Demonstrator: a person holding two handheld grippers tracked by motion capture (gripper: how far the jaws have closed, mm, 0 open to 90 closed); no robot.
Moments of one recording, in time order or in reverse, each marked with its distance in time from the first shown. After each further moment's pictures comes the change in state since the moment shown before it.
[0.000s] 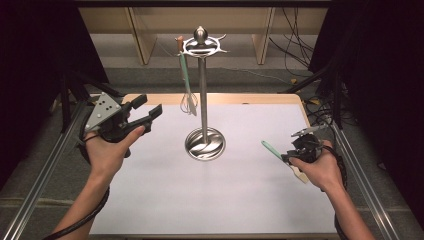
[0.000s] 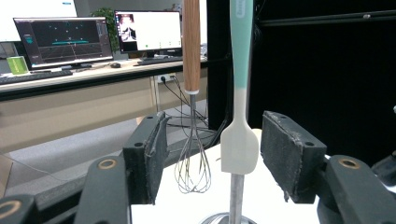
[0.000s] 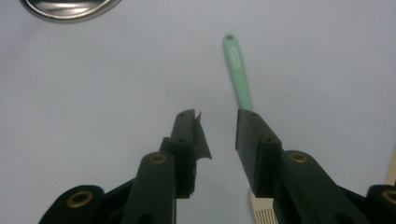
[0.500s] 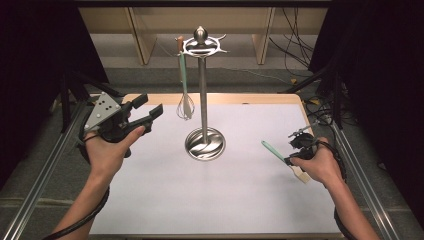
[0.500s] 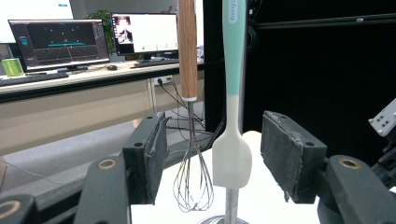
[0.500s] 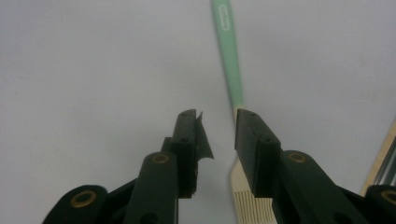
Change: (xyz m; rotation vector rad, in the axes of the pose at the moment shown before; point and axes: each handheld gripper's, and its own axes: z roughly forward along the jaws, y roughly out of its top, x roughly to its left) left arm -0.002 0.001 0.001 -0.001 -0.022 -0.005; right arm -0.013 0.007 0.018 0.157 -0.027 -0.034
